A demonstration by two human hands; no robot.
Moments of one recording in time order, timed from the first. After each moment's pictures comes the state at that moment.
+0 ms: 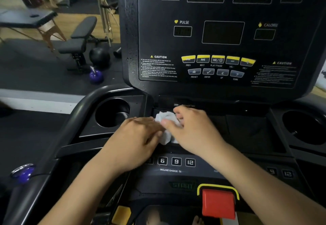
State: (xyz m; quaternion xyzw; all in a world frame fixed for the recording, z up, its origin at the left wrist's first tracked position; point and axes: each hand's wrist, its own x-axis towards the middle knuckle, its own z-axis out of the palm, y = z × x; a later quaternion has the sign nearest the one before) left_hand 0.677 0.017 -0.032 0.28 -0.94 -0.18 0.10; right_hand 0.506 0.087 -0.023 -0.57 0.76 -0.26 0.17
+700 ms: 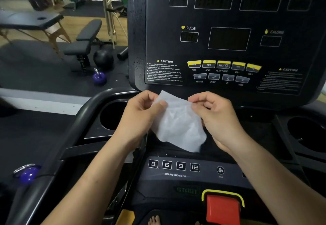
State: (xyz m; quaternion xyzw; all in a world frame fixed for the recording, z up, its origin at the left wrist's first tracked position) left_hand 0.644 0.000 -0.007 0.40 -0.59 -0.59 0.37; right_hand 0.473 0.079 -0.011 -0.39 0.64 -0.57 0.33
